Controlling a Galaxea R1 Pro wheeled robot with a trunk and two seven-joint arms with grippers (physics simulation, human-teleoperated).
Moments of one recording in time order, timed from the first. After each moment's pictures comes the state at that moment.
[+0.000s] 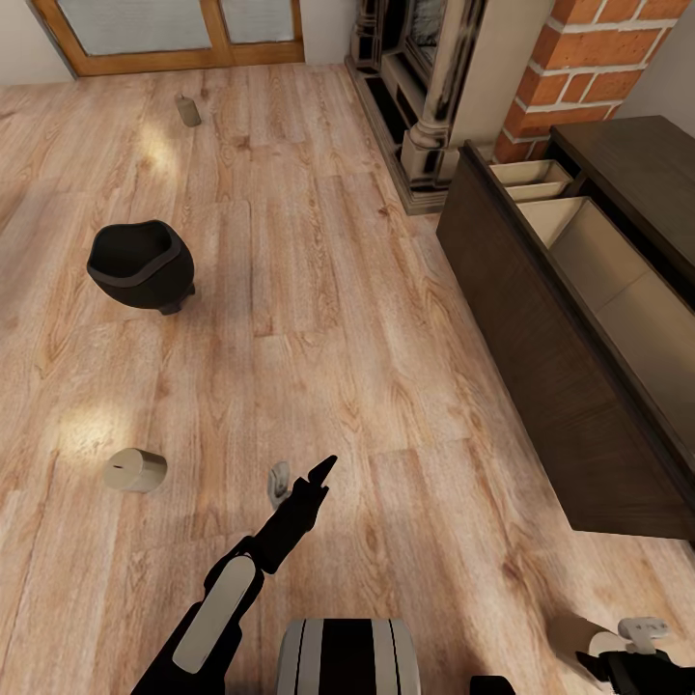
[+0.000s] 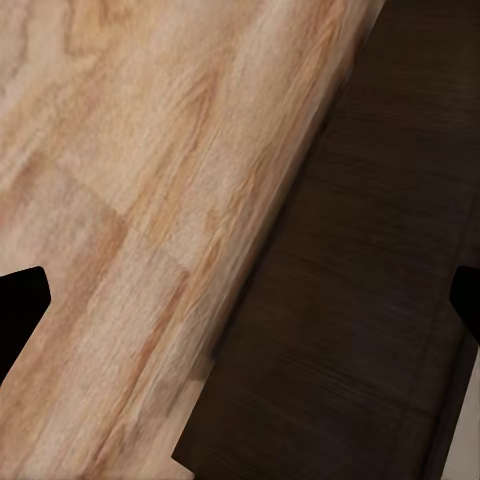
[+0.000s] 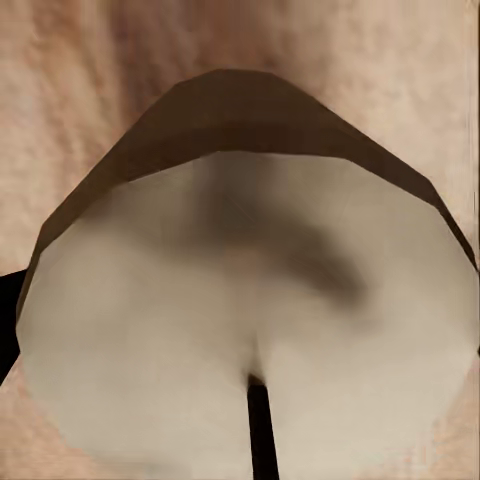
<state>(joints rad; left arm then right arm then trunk) -0.34 -0.08 -0.26 -1.22 1.30 0.25 -0.15 -0.29 -0.43 -0.27 -0.58 0.12 0.21 0.55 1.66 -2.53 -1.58</state>
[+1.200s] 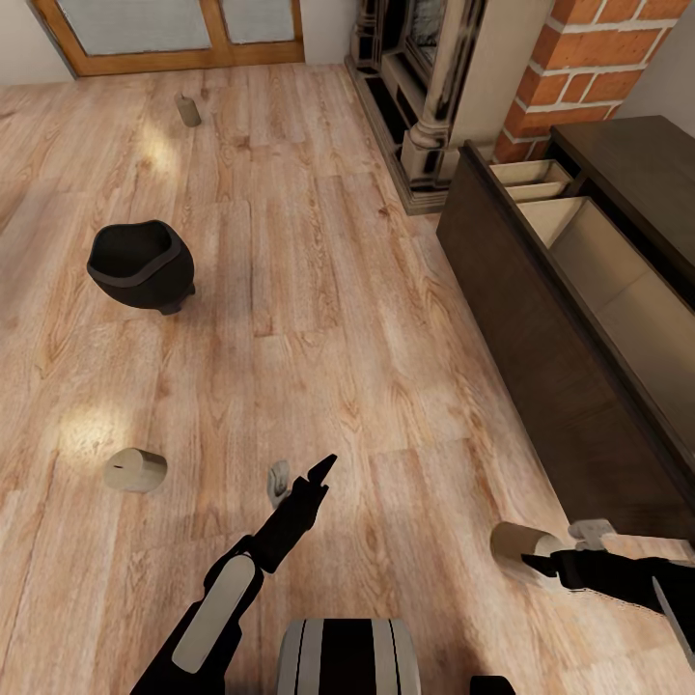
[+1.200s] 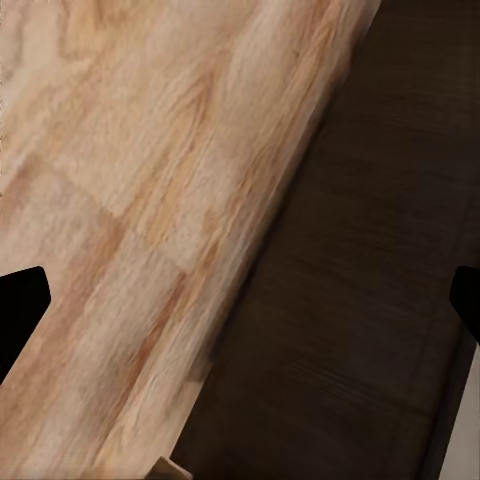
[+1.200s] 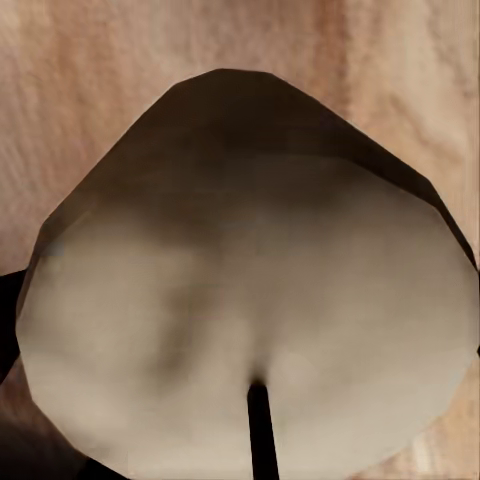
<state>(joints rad) -0.34 -0.08 -0.26 -1.23 1.30 0.25 -0.15 -0.29 -0.36 -0.30 -1.21 0.12 0.70 0.83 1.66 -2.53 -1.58</state>
